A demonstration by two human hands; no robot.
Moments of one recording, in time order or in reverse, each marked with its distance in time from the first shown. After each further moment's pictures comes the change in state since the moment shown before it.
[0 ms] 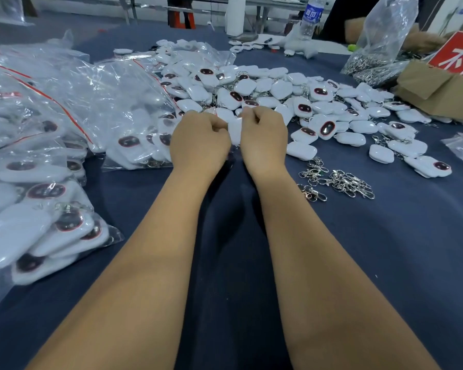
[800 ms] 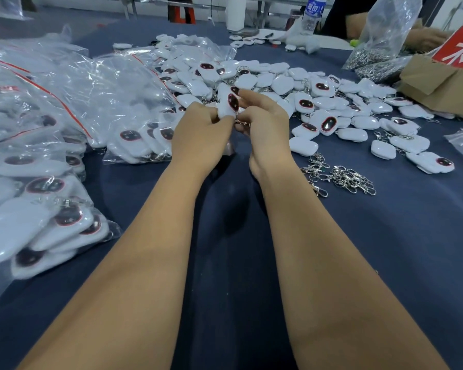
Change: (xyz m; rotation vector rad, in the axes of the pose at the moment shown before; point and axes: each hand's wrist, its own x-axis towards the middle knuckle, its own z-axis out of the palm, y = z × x) left_hand 0.006 -0.004 0.003 -0.148 -0.030 0.025; right_hand 0.004 -0.003 -0.001 0.815 -0.138 0.294
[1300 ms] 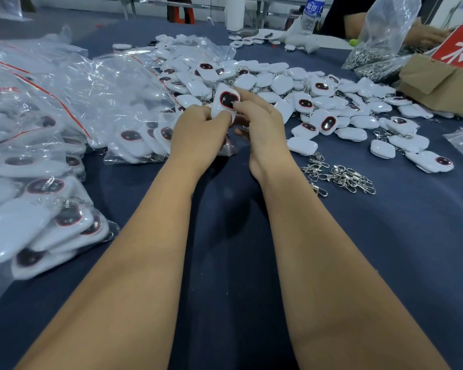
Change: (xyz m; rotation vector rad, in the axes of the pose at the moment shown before) left_hand 0.000 0.000 -0.003 -0.211 -0.034 -0.084; right_hand -0.006 0.000 0.001 -0.042 -0.082 -0.021
